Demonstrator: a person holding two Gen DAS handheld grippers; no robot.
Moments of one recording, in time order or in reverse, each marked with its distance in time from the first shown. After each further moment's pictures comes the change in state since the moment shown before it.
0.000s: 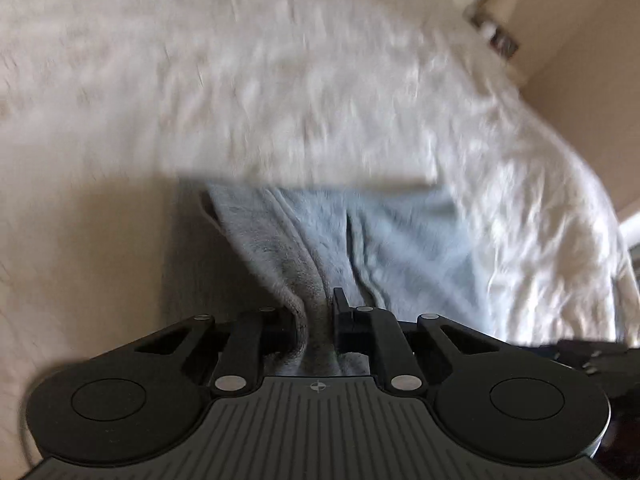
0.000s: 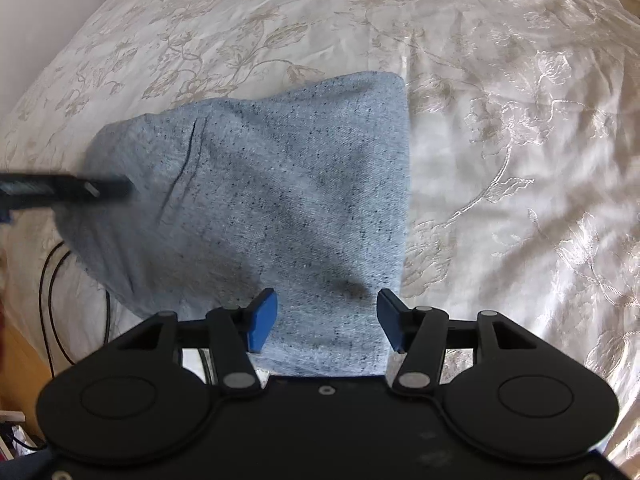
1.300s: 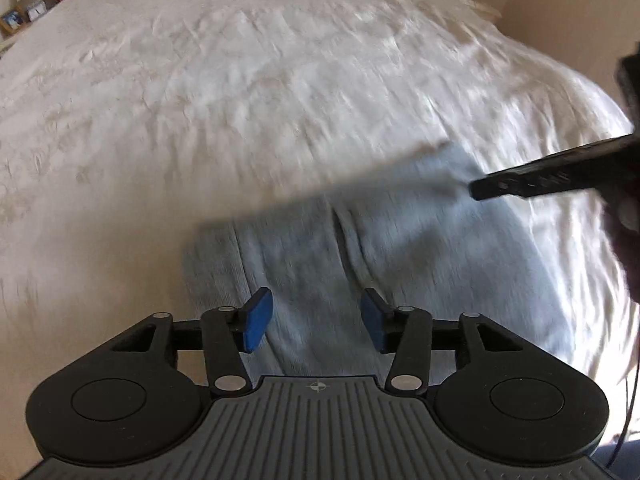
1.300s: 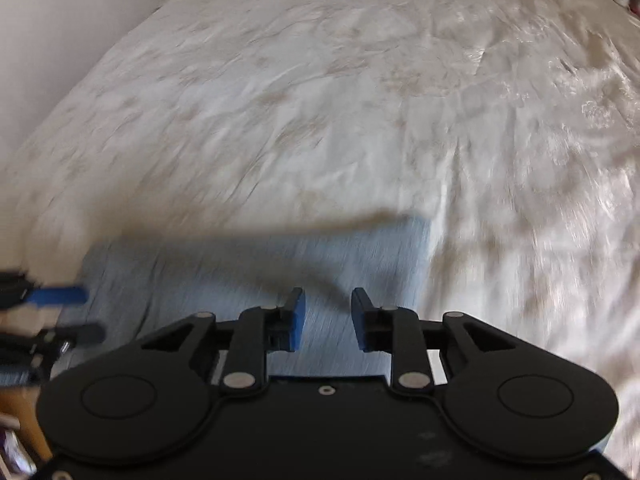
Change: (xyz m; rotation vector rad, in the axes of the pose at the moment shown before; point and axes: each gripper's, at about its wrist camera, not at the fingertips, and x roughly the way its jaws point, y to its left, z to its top) left arm 0.017 -0.007 -0.004 0.307 0.072 0.106; right arm 0.031 0.007 0.105 -0.083 -0.119 0.054
